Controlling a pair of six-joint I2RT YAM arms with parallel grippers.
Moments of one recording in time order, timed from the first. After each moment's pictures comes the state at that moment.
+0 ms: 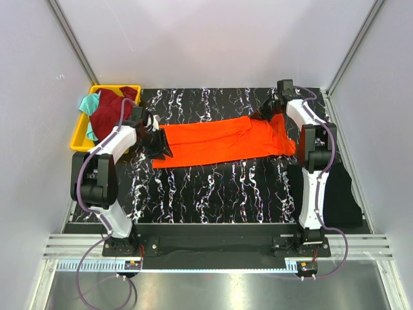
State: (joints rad) left arm -0.11 1.72 1.22 -0.69 0.41 -0.34; right arm 0.07 2.30 1.90 -0.52 -0.49 0.87
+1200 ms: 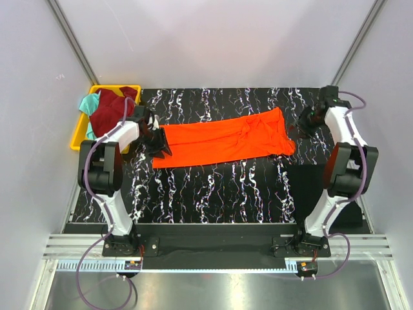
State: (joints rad) left arm -0.09 1.86 1.30 -0.68 0.38 -0.35; right arm -0.14 1.90 1.63 -0.83 -0.30 0.52
